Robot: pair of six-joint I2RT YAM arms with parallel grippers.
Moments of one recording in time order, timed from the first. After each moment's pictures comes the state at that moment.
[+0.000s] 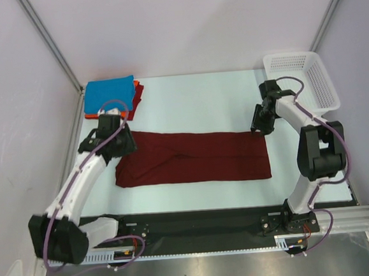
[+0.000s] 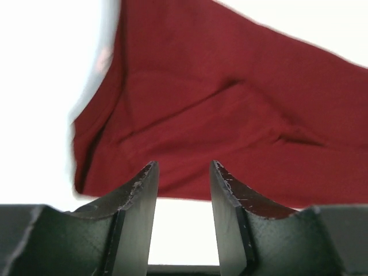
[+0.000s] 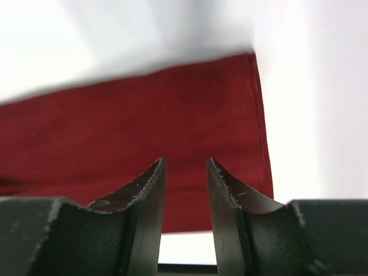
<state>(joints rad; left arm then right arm) -0.21 1.13 0.95 -0.72 -0.10 -0.44 0.11 1.74 1.32 -0.82 -0.05 0.45</state>
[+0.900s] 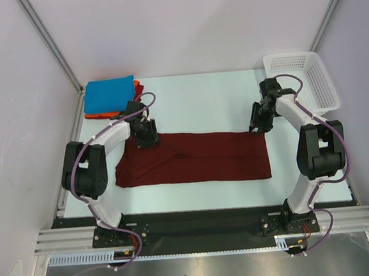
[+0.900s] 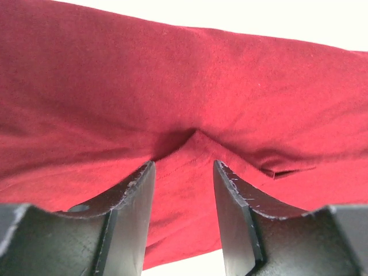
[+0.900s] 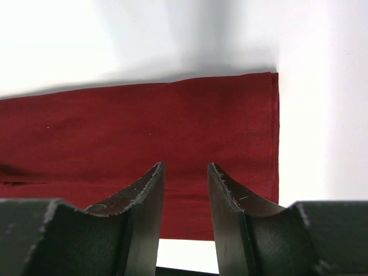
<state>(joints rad) -0.25 1.75 1.17 -0.55 0.18 -0.38 0.10 1.77 1.35 -0.80 -0.12 0.39</state>
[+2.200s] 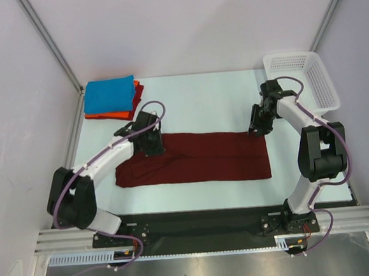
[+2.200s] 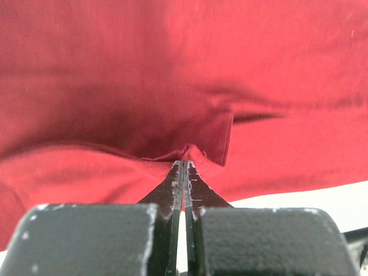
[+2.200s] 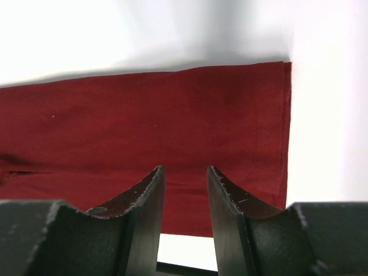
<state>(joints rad) -0.46 1.52 1.05 -0.57 0.00 -0.50 0.09 1.75 1.32 -0.79 -0.17 0.38</state>
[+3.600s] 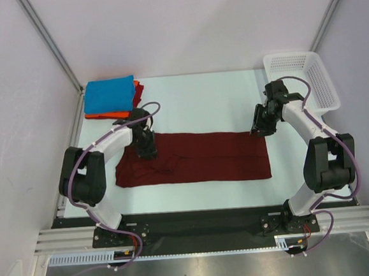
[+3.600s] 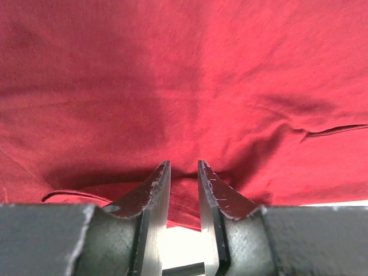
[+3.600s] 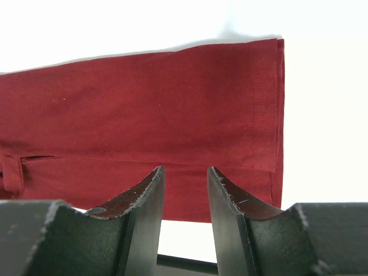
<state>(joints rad) -0.31 1.69 1.11 -0.68 0.10 -0.36 0.09 1.62 1.26 -0.80 -0.17 0.38</state>
